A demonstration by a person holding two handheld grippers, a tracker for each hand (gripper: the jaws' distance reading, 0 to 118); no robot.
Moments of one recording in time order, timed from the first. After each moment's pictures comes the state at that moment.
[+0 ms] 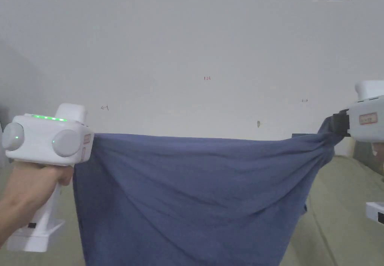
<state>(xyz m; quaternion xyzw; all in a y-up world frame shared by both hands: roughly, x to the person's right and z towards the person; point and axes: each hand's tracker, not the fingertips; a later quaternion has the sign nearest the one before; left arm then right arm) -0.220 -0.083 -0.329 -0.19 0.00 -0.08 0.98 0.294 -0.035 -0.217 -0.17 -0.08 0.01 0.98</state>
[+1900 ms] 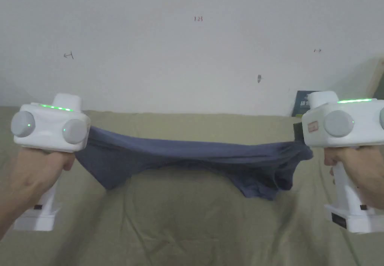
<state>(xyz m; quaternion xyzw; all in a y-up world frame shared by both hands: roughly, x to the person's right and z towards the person) -0.157 -0.249 -0.551 -0.28 0.04 -0.11 0.95 0.310 -0.217 -0.448 -0.32 -0.11 0.03 0.94</state>
